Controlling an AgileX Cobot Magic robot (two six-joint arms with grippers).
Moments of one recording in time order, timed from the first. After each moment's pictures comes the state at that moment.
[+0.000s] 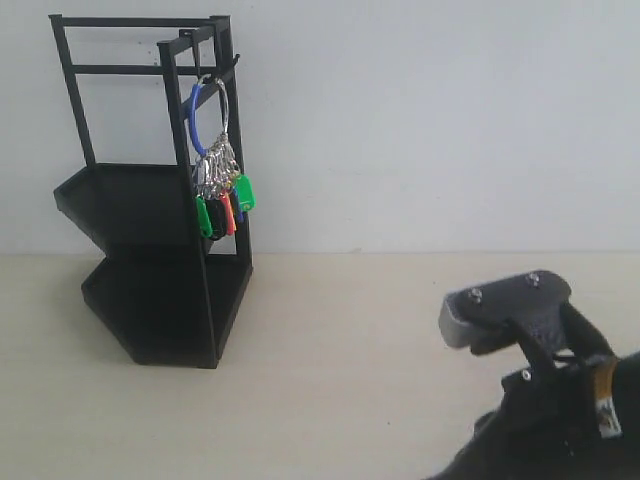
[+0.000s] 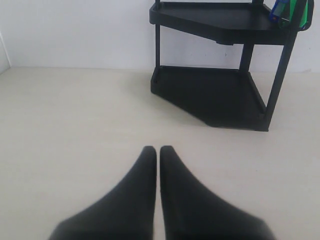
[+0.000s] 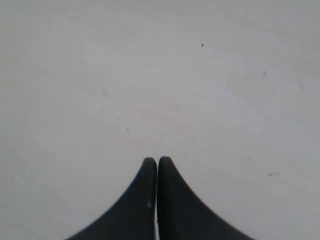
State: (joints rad) left arm -0.09 0.00 0.00 -0.01 0.29 0.00; right arm 0.70 1.22 -0.68 -0.02 0.50 0.23
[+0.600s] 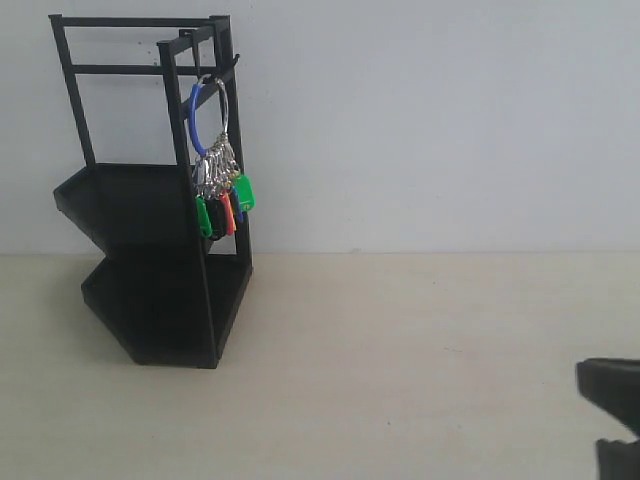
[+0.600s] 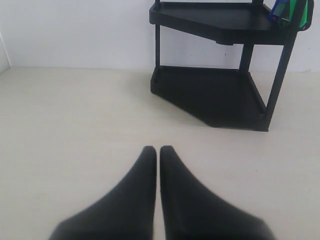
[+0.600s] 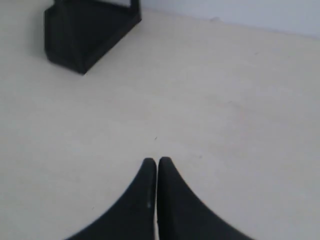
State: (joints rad) left arm -0.09 0.00 0.00 -0.01 0.29 0.00; right arm 0.52 0.74 -0.39 -0.03 0.19 0.14
